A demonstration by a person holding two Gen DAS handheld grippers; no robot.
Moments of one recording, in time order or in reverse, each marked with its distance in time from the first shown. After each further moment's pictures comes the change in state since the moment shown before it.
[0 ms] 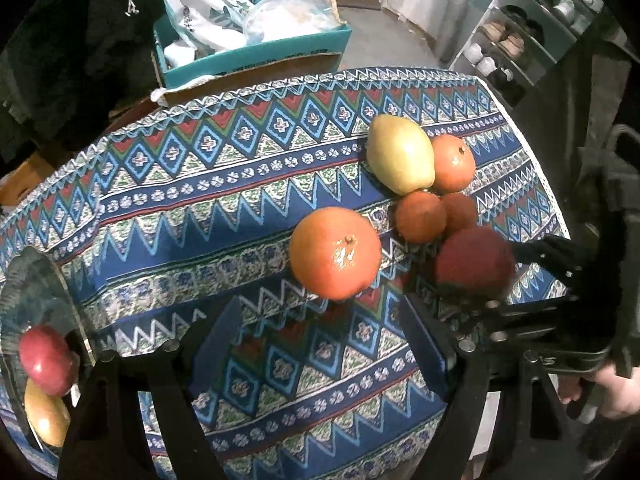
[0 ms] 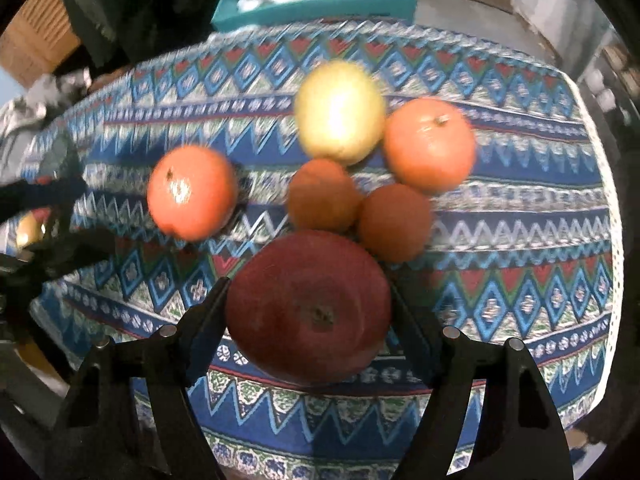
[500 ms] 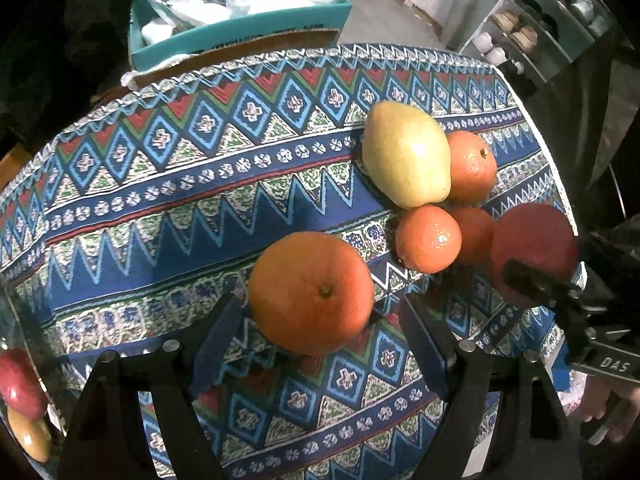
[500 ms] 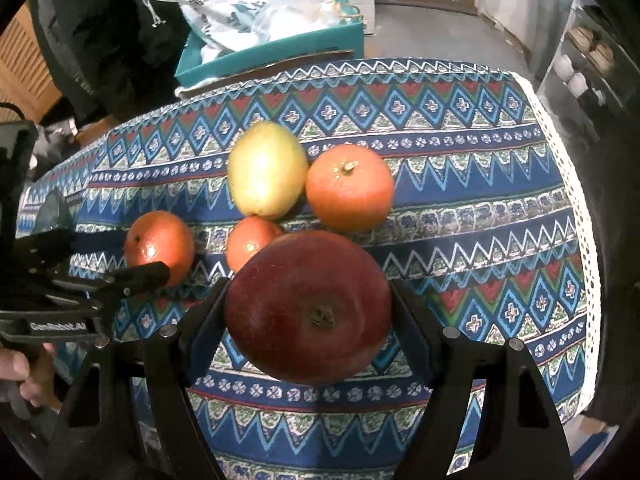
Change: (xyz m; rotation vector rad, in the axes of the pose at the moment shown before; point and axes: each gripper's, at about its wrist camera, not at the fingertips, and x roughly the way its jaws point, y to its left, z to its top) left arm 0.052 -0.014 0.023 -0.021 0.071 -0.009; right arm -0.027 -0.045 0.013 0.080 -0.085 -0.010
